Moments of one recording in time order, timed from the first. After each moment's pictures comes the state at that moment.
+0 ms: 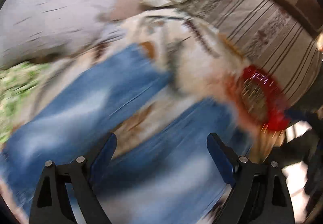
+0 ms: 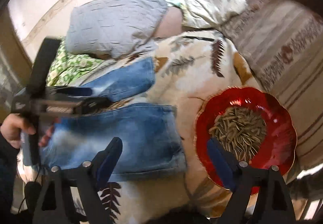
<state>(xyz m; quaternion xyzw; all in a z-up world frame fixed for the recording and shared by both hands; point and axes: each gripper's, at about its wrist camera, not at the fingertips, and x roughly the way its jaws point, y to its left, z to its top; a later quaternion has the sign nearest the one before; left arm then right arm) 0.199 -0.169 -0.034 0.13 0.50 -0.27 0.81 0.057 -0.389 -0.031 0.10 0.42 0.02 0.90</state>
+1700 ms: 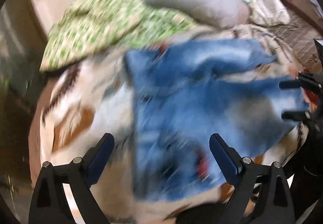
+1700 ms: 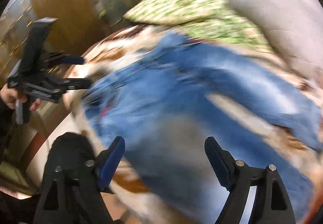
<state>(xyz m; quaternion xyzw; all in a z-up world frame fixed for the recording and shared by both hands) 0.069 0.148 -0.026 0.08 0.45 -0.04 0.89 0.095 -0.092 -0.049 -0.12 0.43 0.36 0.82</state>
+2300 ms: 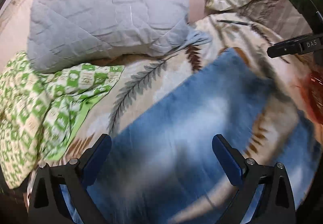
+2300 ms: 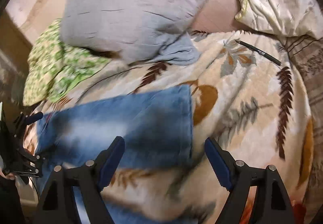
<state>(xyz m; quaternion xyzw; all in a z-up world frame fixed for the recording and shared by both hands) 0.310 -0.076 -0.062 0.20 0.45 -0.17 0.85 0.343 -0.351 -0.034 0.07 0.52 0.10 0.85</state>
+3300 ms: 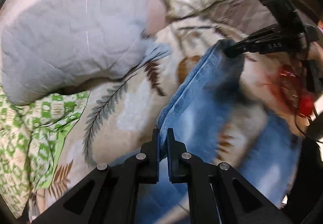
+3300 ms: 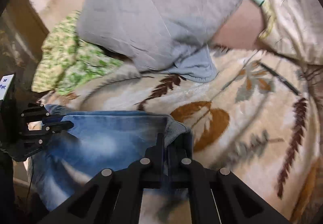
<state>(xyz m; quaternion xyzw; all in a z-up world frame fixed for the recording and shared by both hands) 0.265 -0.113 -0.014 0.22 0.42 -0.30 0.83 0.340 -0.352 -0.020 0.03 0.48 0.18 0.86</state>
